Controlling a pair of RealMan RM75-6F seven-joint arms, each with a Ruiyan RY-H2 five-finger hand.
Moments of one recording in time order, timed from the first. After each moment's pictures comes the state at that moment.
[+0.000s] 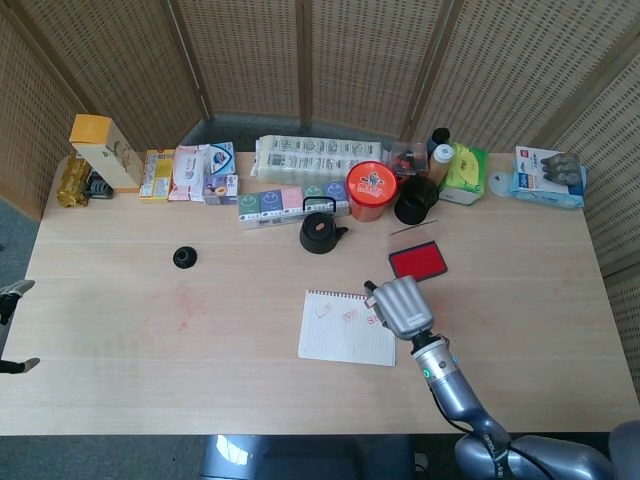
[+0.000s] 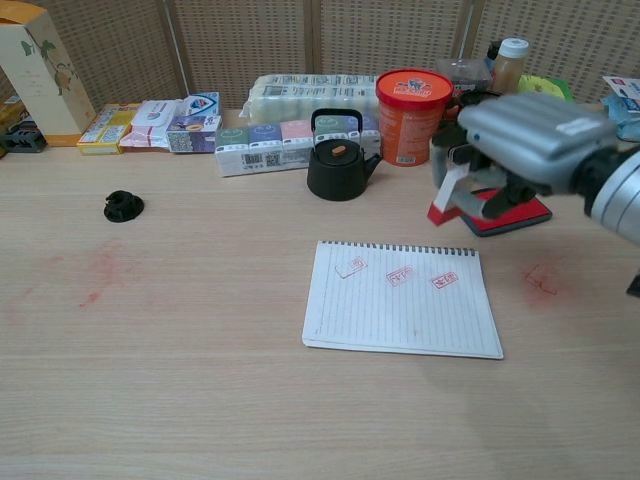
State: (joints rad) left arm -0.18 -0.87 0.00 -1.66 1.34 1.11 -0.30; right arm 0.59 -1.59 0.17 -1.57 -1.30 1.16 -0.62
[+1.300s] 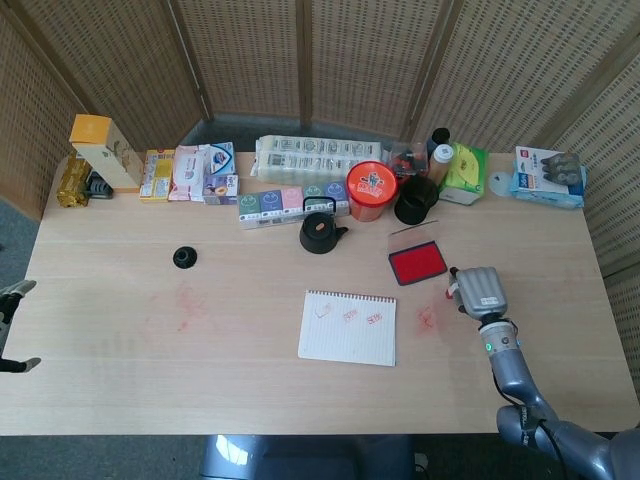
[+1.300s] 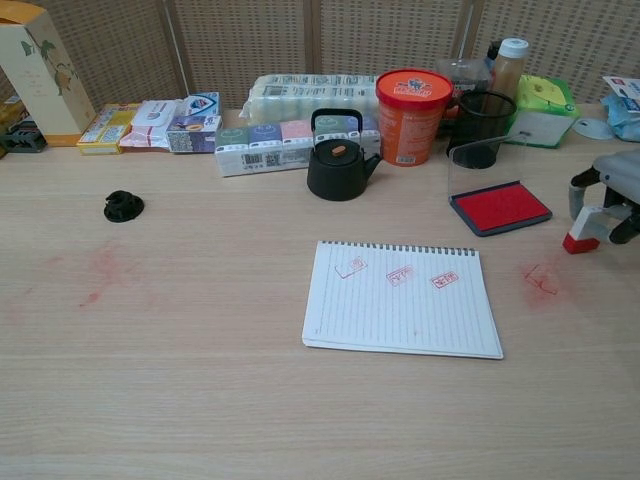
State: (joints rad) left arm -0.19 -0.88 -0.01 -1.67 1.31 1.09 -0.26; right arm 0.54 -1.63 0.12 -1.03 -1.18 0.99 -0.29
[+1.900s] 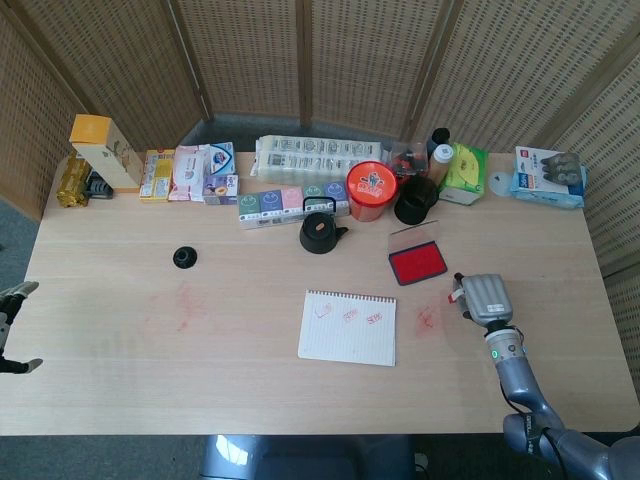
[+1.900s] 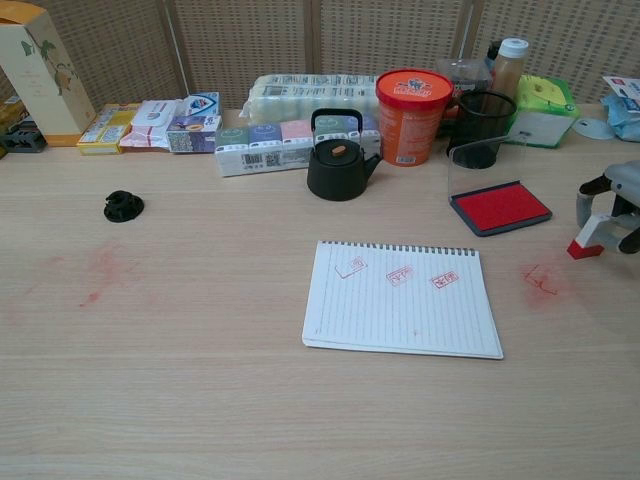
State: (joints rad) left arm -0.19 -0.88 -0.01 -1.67 1.30 1.09 -0.24; right arm 0.51 -1.65 0.10 -0.97 -1.24 1.02 -0.18
